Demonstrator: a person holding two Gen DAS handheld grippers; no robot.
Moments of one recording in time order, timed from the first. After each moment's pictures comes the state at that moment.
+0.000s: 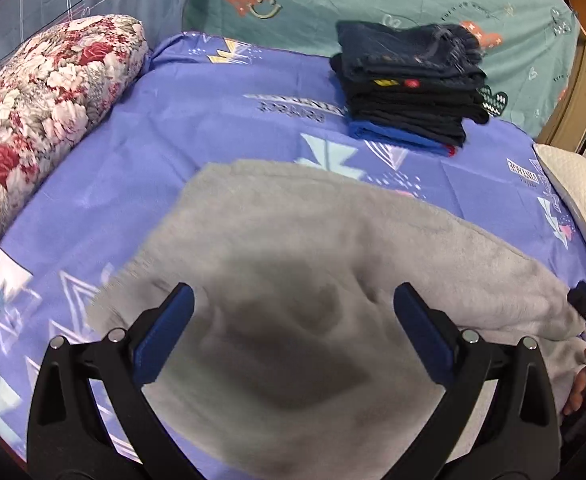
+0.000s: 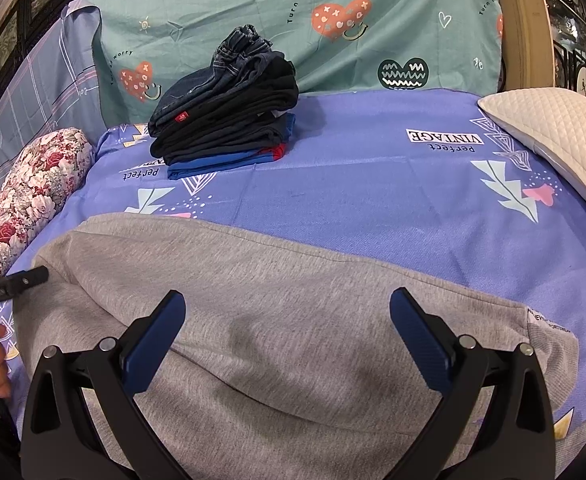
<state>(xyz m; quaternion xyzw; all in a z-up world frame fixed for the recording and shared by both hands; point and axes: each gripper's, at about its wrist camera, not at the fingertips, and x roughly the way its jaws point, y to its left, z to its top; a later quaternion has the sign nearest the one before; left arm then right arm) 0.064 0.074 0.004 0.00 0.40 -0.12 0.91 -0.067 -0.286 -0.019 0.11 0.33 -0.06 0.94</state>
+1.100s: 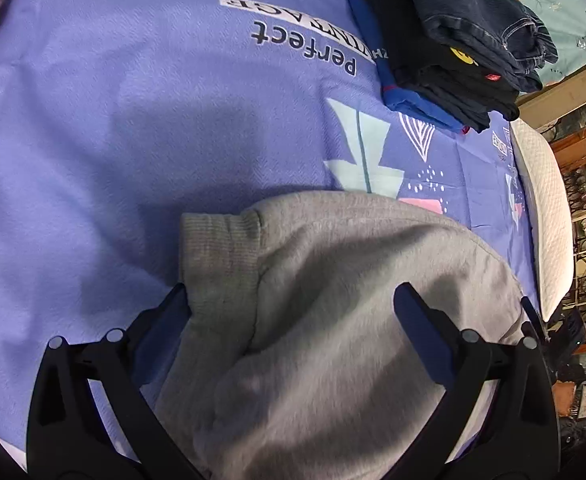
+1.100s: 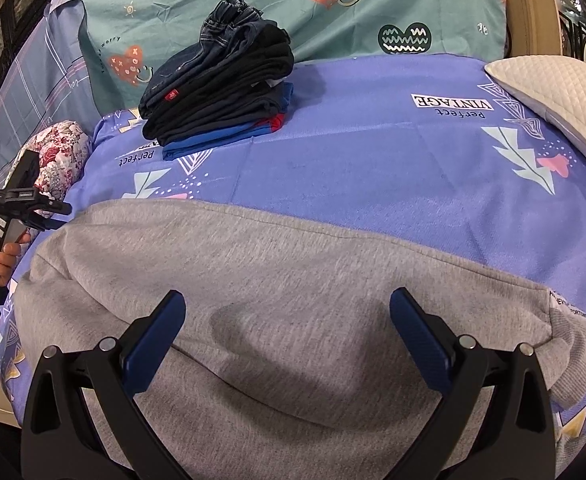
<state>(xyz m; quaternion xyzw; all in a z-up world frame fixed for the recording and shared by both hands) 0.271 0.098 -0.053 -0.05 0.61 -0.29 0.73 -0.053 -0.293 -0.032 0.15 0.37 -0.05 0.92</state>
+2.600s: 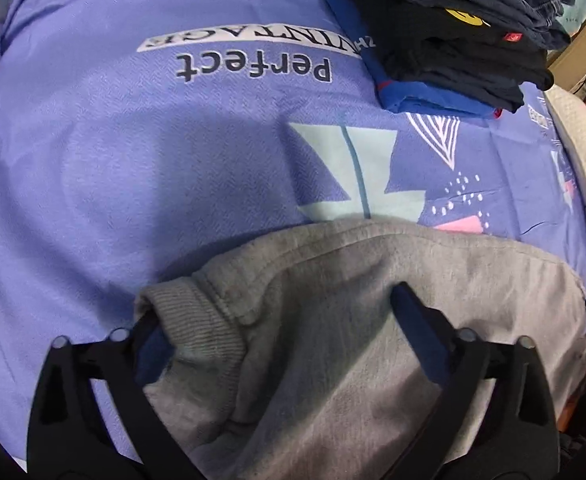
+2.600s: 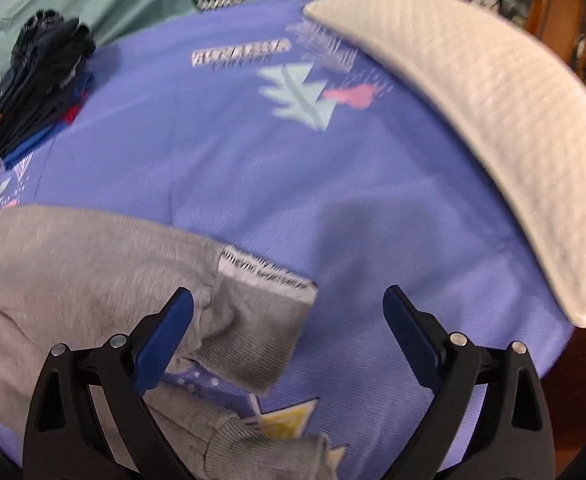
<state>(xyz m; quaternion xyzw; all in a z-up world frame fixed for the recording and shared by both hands) 0.277 0.031 -0.056 0.07 0.58 -0.24 0.78 -0.124 -0.459 -0.043 0.17 0.51 -0.24 0.81</state>
